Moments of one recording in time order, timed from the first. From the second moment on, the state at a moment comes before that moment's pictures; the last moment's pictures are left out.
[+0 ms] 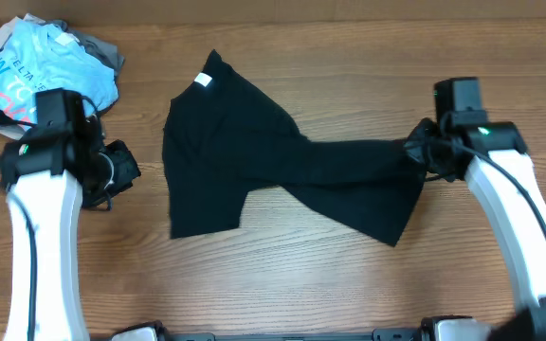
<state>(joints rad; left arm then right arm) 0.20 1.38 1.33 -1.21 0.12 -0.34 0.05 1.46 1.23 -0.93 0.06 0.70</state>
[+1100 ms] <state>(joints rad) -0.12 1.69 1.33 -1.34 0.05 -0.43 0.05 1.32 1.23 -0.95 0.06 0.70</state>
